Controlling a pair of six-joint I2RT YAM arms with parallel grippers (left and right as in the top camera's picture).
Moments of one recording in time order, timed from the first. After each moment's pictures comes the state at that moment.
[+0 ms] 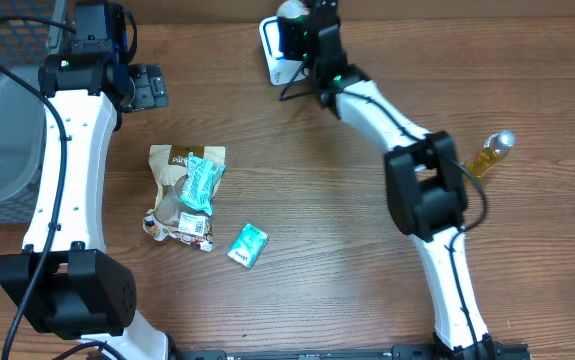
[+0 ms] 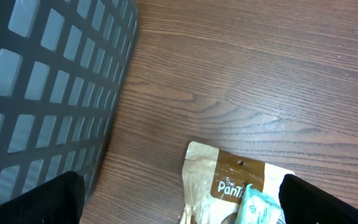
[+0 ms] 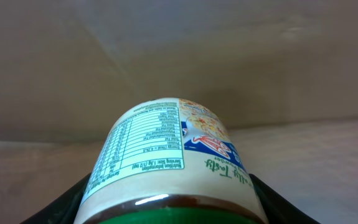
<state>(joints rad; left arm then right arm) 0.03 1.81 1.79 -1.05 -0.23 -0.18 0.39 2.48 2.05 -0.01 0.11 0.44</state>
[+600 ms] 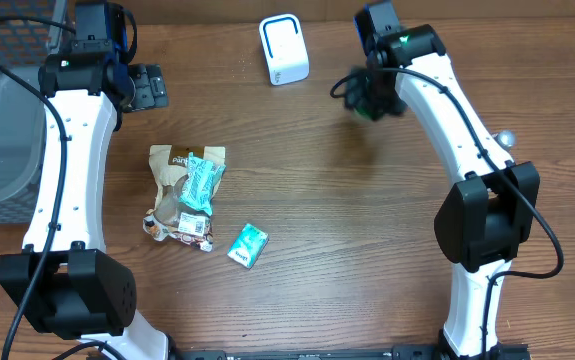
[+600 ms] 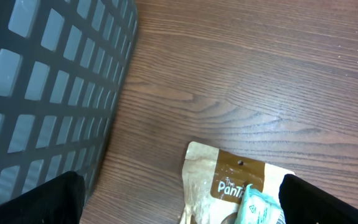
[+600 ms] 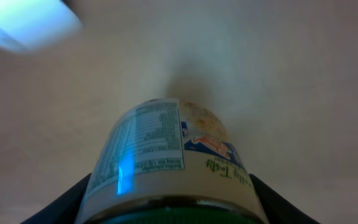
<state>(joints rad) 0.03 1.81 1.79 -1.05 -0.23 -0.18 0.29 2.17 2.05 -1.21 0.05 0.44</state>
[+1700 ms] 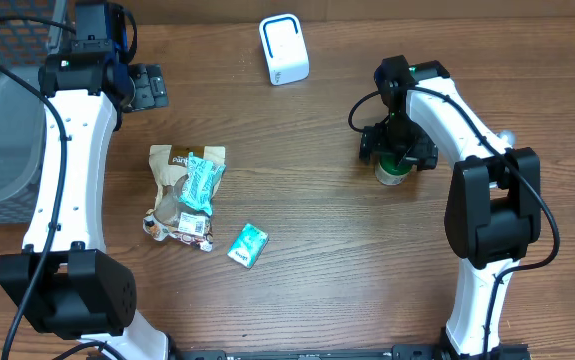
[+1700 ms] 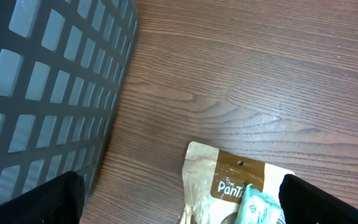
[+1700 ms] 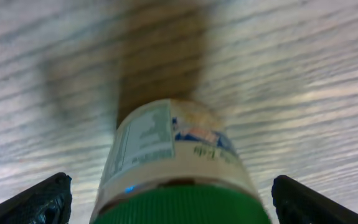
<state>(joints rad) 0.03 1.81 1.79 -1.05 -0.23 -0.18 0.21 2.17 1.72 -1.24 0.08 0.43</state>
